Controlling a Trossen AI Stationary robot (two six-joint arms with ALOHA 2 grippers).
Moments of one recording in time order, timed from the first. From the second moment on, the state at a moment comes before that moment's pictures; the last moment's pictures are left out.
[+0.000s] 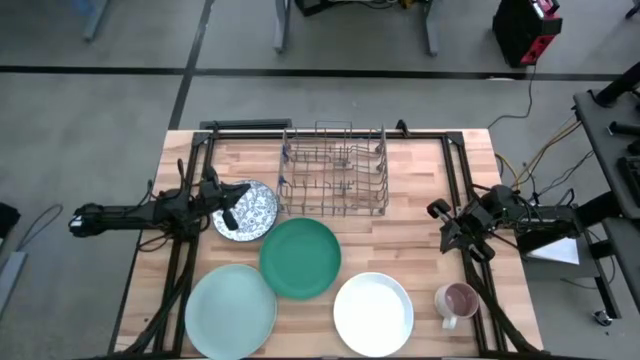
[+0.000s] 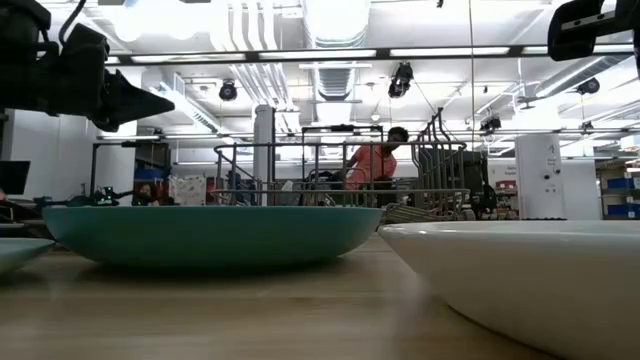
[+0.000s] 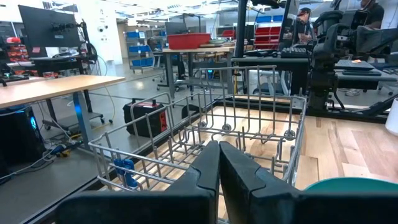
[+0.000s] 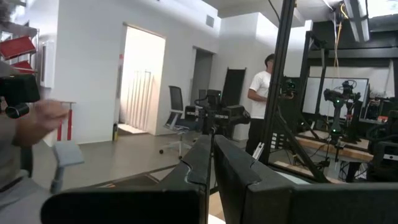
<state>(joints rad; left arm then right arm) 0.03 0.09 0.03 0.10 -0.44 0.04 -0.02 0.01 0.02 0.35 -0.78 0.10</state>
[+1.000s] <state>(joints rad) 0.03 0.09 0.03 0.10 -0.43 -0.02 -0.02 0.01 0.02 0.35 -0.78 0.10</state>
